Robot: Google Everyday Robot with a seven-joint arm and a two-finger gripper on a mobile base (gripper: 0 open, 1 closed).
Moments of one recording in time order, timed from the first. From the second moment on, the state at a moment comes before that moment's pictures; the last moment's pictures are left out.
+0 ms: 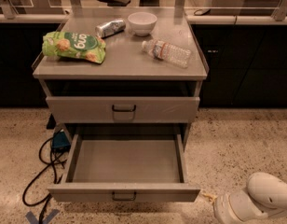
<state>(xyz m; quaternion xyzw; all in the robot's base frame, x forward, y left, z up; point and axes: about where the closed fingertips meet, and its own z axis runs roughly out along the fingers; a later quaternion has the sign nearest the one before) 0.338 -0.215 0.450 -0.60 0.75 0.24 0.17</state>
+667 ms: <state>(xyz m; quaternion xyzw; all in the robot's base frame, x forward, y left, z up) 0.283 -0.144 0.369 -0.61 0.65 0.43 0.13</state>
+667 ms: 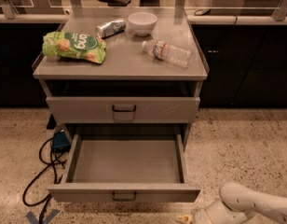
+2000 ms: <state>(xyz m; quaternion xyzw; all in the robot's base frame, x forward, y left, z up) 0.318 -0.105 0.340 -0.53 0.77 0.30 0.20</state>
